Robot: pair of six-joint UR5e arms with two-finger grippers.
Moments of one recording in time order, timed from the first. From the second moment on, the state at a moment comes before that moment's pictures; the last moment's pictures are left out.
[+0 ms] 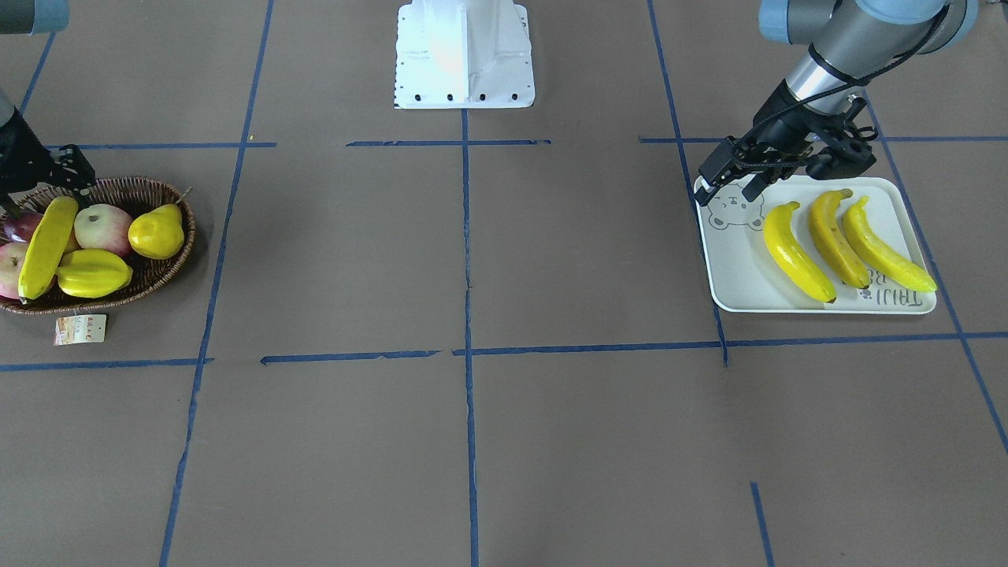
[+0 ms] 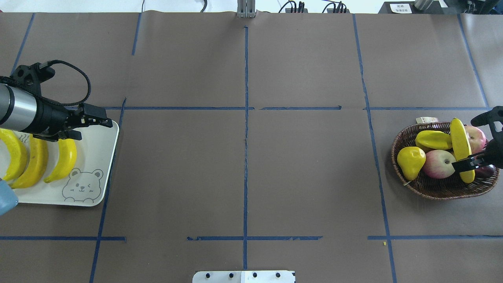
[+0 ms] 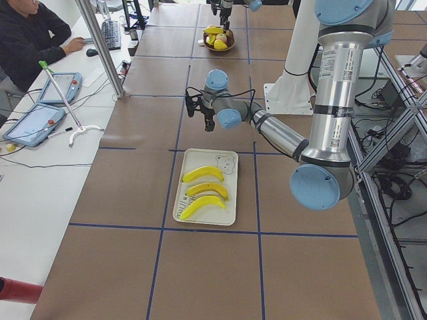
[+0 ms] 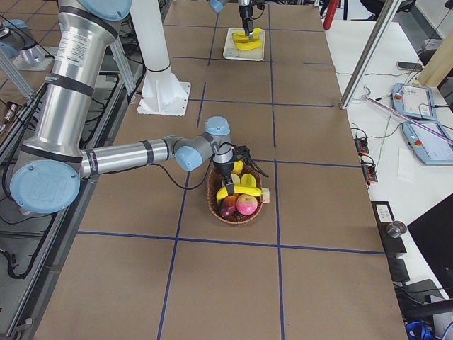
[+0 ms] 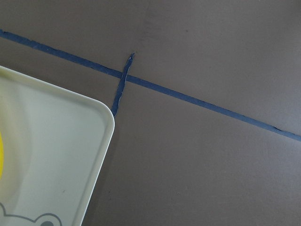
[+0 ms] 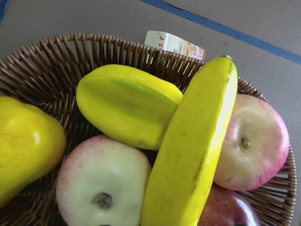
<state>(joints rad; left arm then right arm) -0.83 -1.64 -2.00 -2.07 -2.09 -1.41 0.87 -1.87 1.97 -1.14 1.94 0.55</state>
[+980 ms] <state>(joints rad) -0.82 -1.65 -2.01 -2.06 -2.08 -1.41 0.88 -1.86 1.94 -1.14 1.94 0.51</state>
